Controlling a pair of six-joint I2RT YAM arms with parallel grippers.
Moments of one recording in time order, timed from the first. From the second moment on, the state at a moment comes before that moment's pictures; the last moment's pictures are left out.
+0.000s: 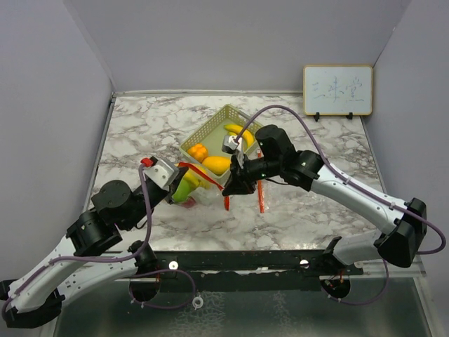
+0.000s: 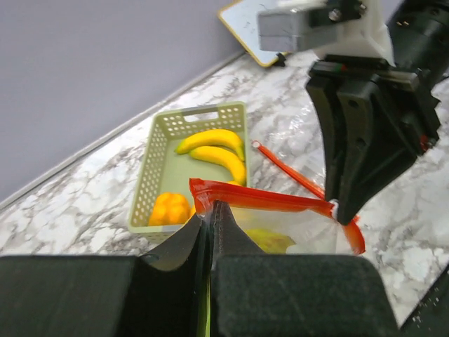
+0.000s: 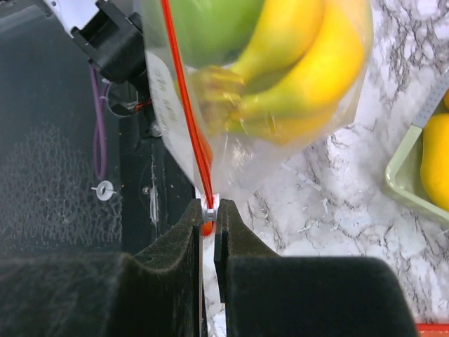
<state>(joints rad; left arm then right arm) -0.96 0.53 0.93 -0.45 -0.22 0.16 0.85 1.36 1.24 -0.46 -0.67 -0.09</state>
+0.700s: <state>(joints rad) -0.95 0.45 0.88 -0.34 -0.74 0.15 0.85 1.38 1.19 -0.47 -0.28 0.10</state>
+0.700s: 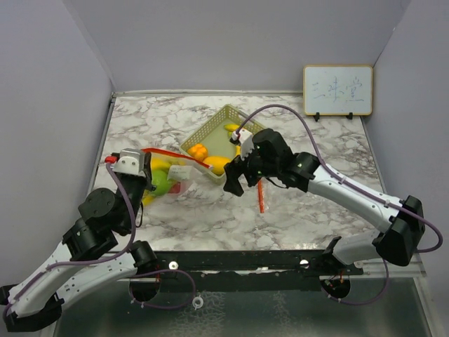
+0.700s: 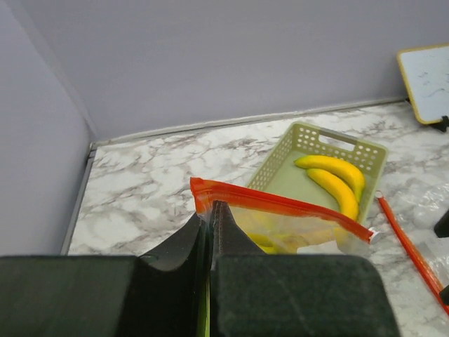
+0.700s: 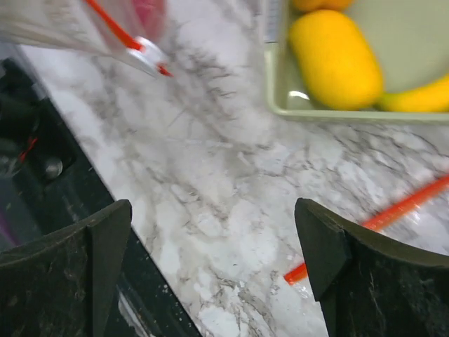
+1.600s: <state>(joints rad) -0.95 0.59 0.88 -0.37 -0.81 -0.17 0.61 1.74 1.10 -0.47 0.21 0.43</state>
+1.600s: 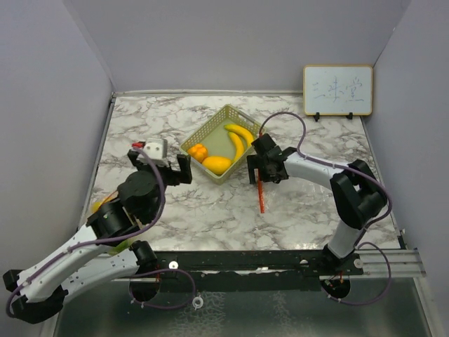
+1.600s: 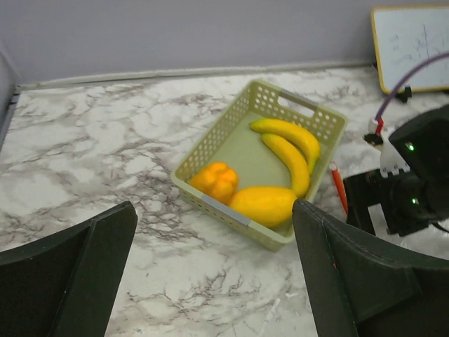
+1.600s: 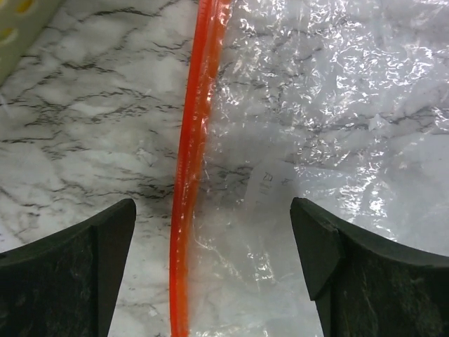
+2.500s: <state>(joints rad) -0.95 0.69 0.57 -0.01 -0.33 -0.37 0.59 1.28 1.03 -0.34 -0.21 0.37</state>
